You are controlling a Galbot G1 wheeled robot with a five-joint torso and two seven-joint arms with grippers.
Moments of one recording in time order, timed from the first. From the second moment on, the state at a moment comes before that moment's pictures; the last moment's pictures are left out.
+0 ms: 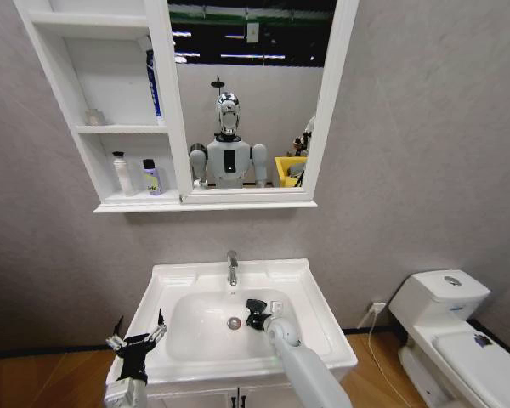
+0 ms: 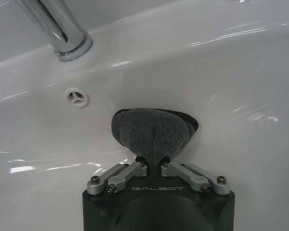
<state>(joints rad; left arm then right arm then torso) 1.59 -1.53 -0.61 -2.15 0.03 0.00 -0.23 -0.73 1.50 0.09 1.20 0.70 -0.52 0.31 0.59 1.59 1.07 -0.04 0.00</state>
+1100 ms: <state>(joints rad) 1.57 -1.52 -0.60 -2.14 0.02 0.01 -0.23 -0.75 1.54 0.11 1.17 0.68 -0.54 0.32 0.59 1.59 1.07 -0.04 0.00</state>
